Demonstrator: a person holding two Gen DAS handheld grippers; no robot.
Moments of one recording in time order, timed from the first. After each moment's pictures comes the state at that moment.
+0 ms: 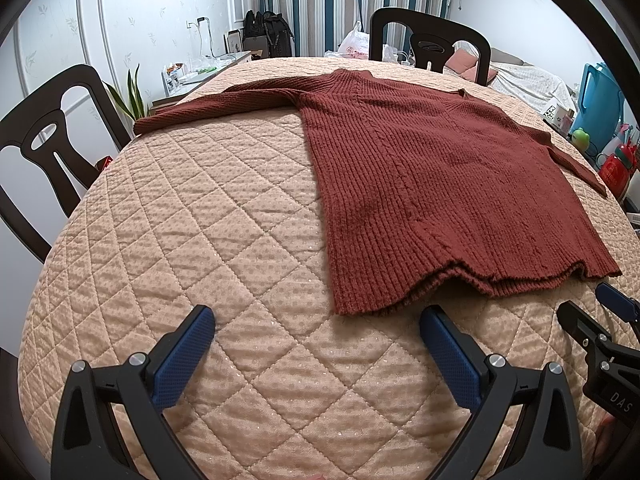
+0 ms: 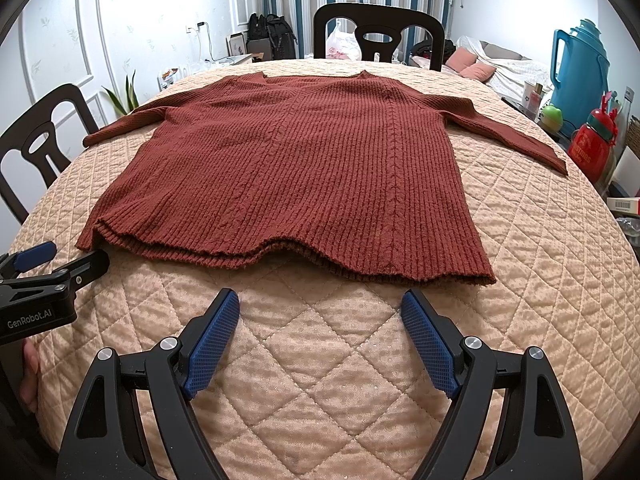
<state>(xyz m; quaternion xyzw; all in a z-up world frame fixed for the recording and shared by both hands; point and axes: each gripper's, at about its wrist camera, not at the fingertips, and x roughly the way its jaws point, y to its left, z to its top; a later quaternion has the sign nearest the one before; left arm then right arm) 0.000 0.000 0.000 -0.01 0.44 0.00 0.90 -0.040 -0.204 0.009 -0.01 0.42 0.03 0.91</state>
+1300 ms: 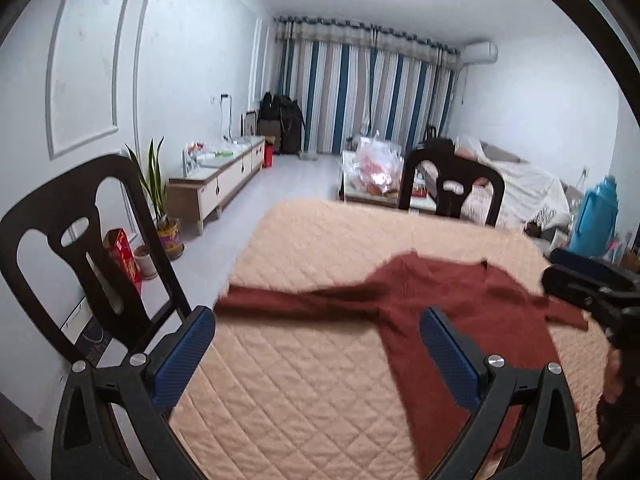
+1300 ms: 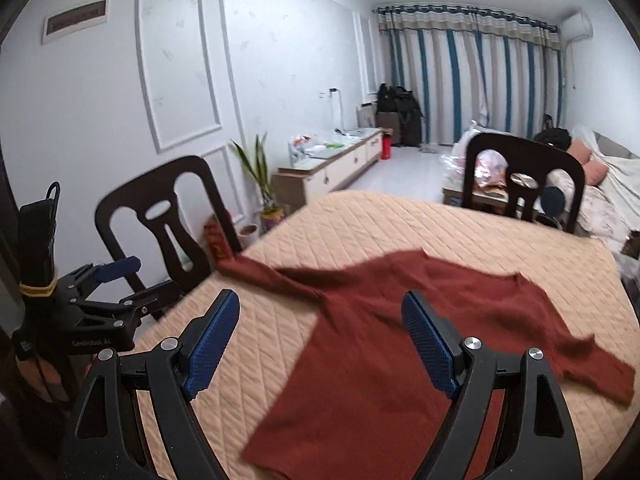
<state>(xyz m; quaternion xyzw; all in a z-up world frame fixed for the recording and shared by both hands) 0.057 0.131 0.148 -0.06 0.27 0.00 0.96 0.071 -0.096 0.176 -0.02 0.29 0.27 0.92</state>
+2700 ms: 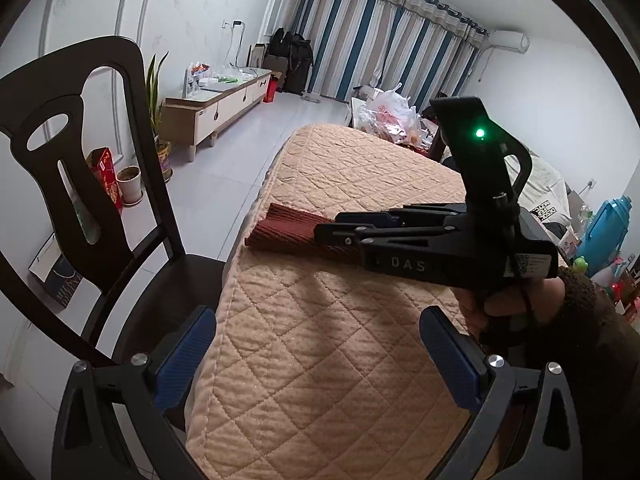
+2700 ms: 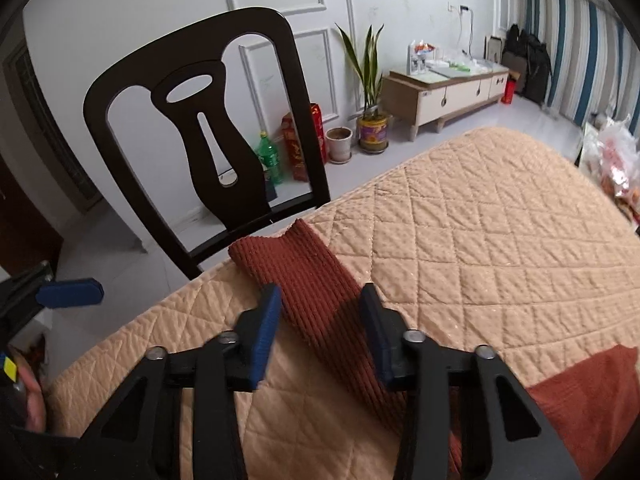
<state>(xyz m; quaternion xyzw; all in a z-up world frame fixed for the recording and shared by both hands) 0.108 0.218 0.052 -0.14 0.37 -0.02 0.92 0.228 0.120 0.038 -0.13 0.42 0.44 0.78</state>
